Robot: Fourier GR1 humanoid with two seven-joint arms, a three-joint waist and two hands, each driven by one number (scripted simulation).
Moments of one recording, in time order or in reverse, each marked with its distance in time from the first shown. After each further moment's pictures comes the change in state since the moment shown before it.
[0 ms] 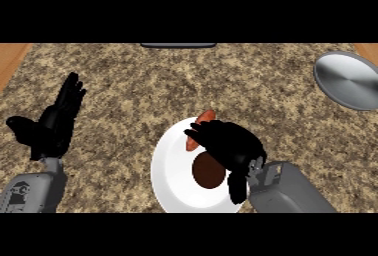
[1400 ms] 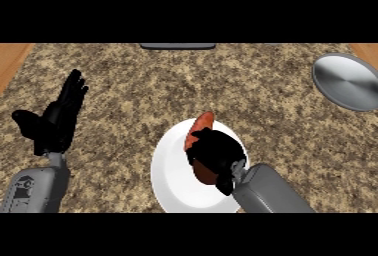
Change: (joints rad) left arm -0.035 -0.029 0.033 0.030 -0.034 -0.021 0.006; right arm 0.031 0.069 0.047 0.217 0.295 -0.094 -0.303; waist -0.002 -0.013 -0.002
